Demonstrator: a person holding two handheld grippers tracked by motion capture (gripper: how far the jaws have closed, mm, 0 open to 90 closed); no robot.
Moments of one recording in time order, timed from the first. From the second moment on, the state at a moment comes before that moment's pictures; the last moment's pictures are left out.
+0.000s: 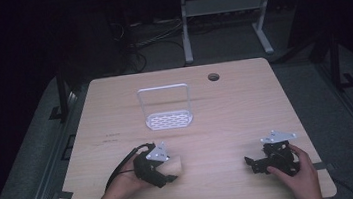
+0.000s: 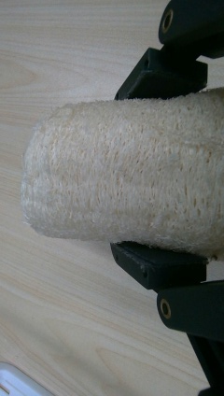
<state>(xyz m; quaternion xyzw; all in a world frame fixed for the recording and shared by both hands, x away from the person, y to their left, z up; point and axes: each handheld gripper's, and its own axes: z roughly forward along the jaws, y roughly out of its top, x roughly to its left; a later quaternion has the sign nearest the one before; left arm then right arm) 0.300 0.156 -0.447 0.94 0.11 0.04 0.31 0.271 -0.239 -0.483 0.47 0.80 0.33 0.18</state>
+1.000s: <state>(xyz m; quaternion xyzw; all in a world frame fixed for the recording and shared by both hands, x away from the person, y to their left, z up) 0.302 0.163 -0.438 0.91 0.22 0.07 0.34 0.271 -0.239 -0.483 0.47 0.80 0.33 0.18</state>
